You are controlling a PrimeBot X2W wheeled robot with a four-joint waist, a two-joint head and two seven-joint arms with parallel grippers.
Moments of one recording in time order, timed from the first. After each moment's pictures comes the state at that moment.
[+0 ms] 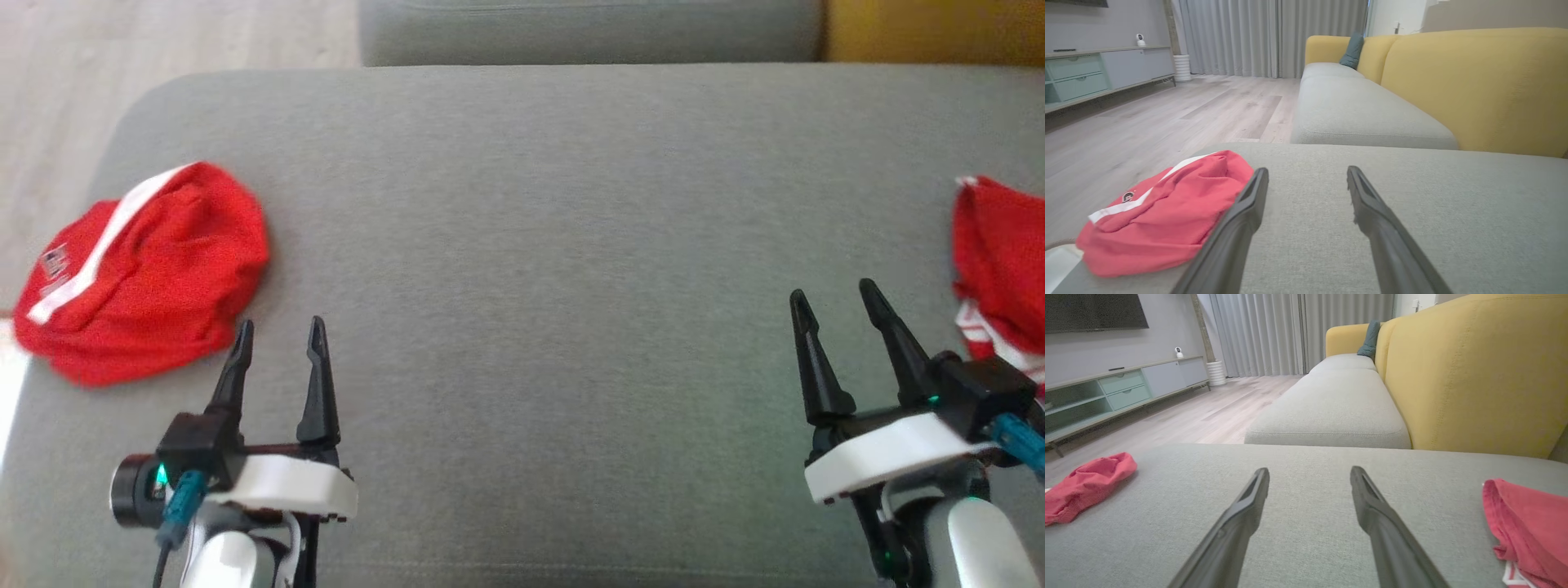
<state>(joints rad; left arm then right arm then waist) -0.01 0.11 -0.22 0.08 -0.18 0.17 -0.25 0.01 -0.07 0.04 -0.07 0.15 0.13 0.05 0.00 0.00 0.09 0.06</state>
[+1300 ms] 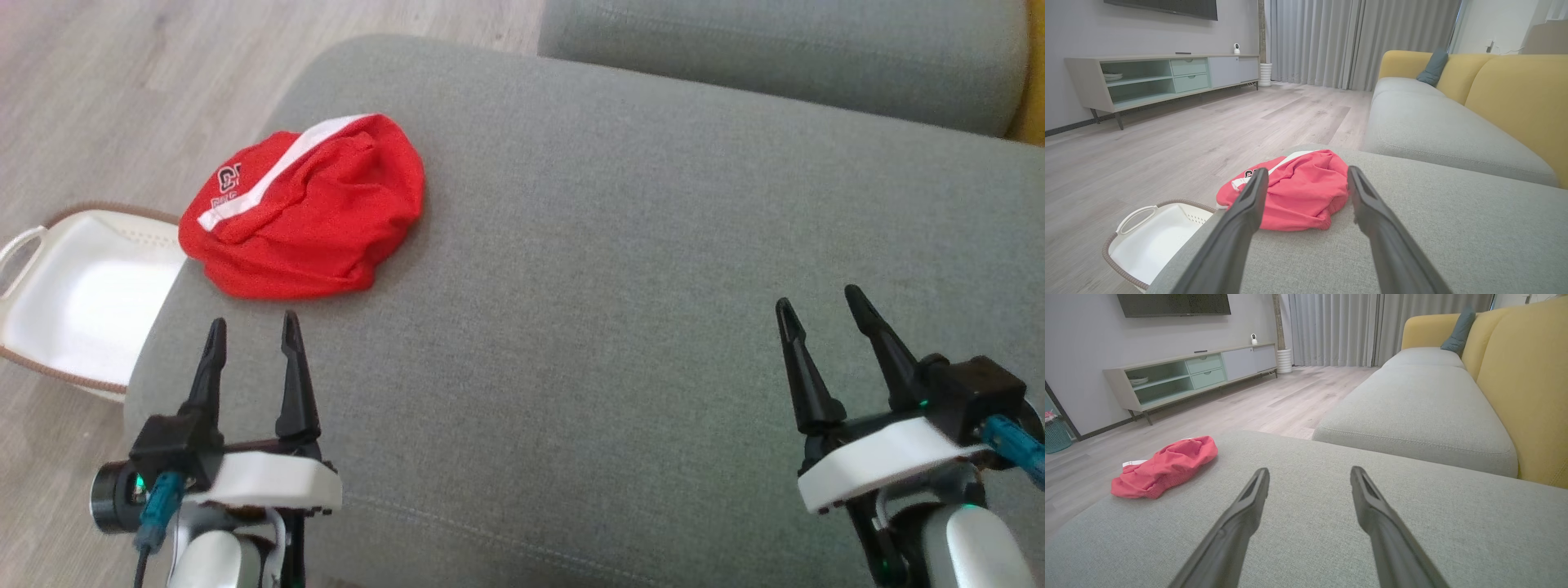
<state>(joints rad) 0.00 0.08 -0.15 0.06 -0.17 0.17 -0.25 0.03 -0.08 0.07 -0.12 0.15 0.13 0.10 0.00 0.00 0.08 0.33</state>
